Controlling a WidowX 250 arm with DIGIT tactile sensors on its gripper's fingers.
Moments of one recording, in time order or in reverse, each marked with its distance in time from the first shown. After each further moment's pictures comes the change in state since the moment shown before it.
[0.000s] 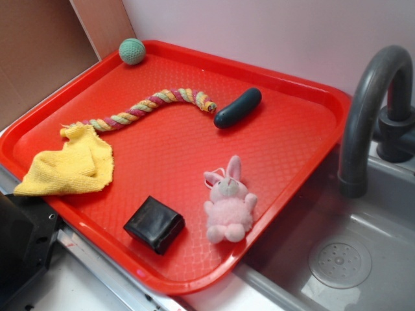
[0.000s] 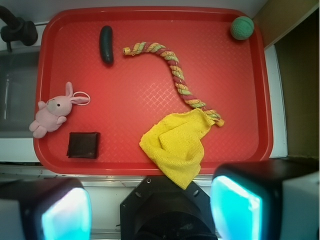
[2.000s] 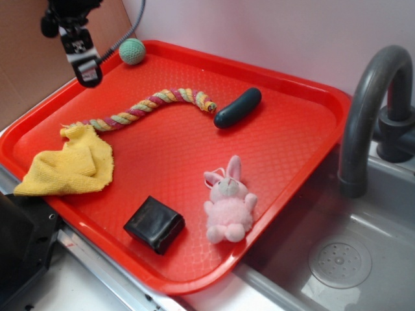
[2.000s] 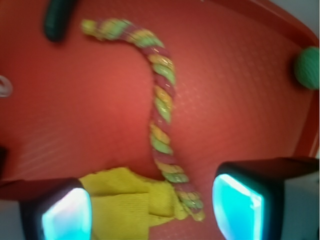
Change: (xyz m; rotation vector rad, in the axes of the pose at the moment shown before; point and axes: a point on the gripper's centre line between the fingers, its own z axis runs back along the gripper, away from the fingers) arm 0.084 0.065 -0.133 0.035 0.180 -0.359
